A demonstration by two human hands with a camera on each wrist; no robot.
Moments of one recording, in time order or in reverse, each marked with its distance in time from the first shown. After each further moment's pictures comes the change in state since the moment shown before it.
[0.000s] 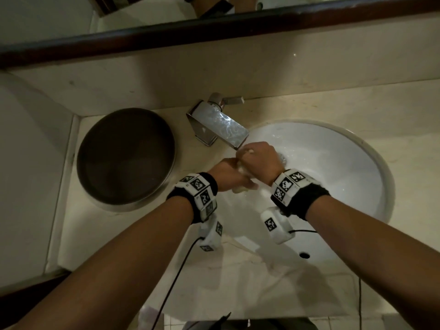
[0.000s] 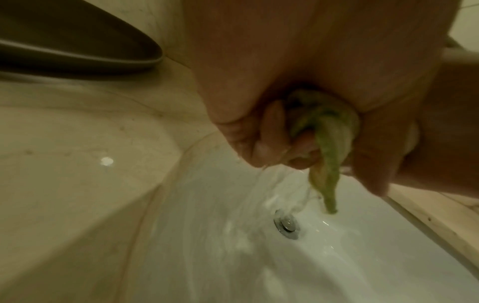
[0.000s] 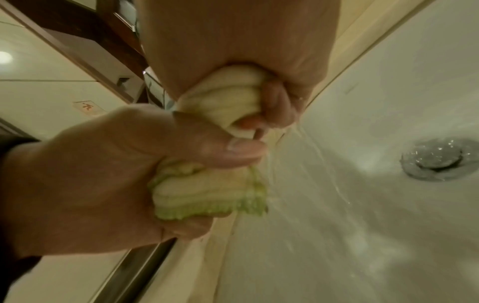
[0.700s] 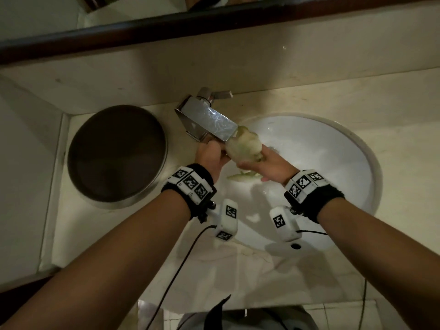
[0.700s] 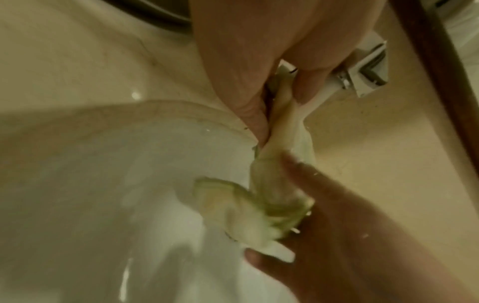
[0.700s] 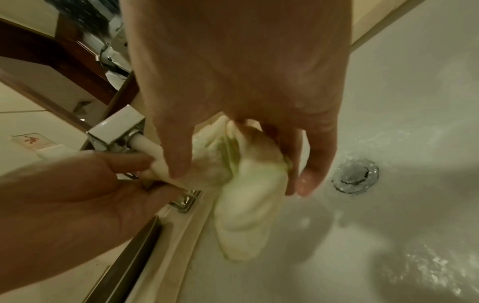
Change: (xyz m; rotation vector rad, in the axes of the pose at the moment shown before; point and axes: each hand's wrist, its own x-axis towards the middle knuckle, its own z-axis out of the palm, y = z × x) left_hand 0.011 0.010 0.007 -1.037 0.395 0.073; right_hand -0.027 0.054 0.001 0.640 -0.146 0.193
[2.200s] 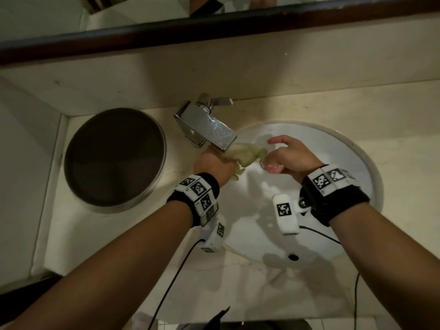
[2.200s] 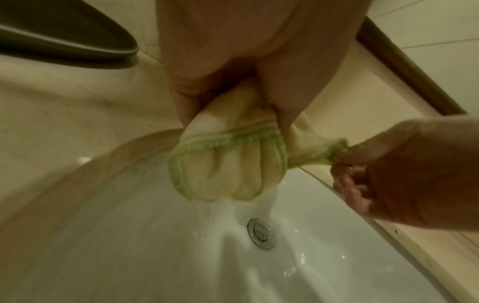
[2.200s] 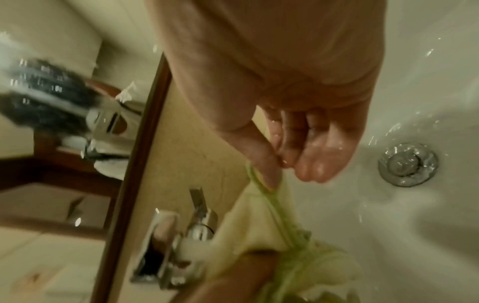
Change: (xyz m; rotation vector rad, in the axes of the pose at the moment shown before) left_hand -0.006 -0.002 -0.003 0.938 0.055 0.201; right_hand 0.002 -0.028 -0.044 0.337 0.177 0.254
